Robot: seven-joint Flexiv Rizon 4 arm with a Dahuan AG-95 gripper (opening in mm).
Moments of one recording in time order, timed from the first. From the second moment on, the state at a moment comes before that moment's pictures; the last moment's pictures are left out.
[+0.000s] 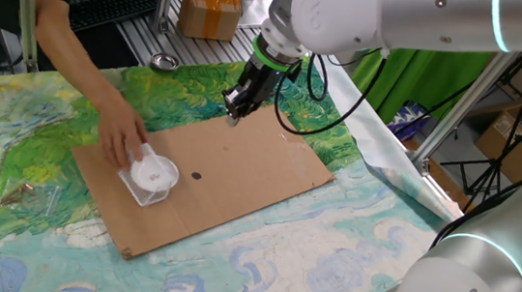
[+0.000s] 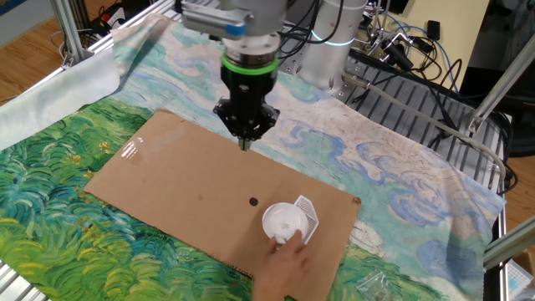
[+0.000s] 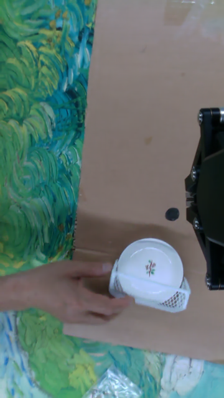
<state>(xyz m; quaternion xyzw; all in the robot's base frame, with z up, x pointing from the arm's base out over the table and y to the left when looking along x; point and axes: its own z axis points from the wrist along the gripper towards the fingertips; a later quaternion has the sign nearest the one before) 0.502 0.017 0.174 -0.12 0.99 0.06 0.07</state>
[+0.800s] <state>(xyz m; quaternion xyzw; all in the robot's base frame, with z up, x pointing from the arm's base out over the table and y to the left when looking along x) 0.503 0.013 0.173 -0.11 0.99 0.07 0.08</state>
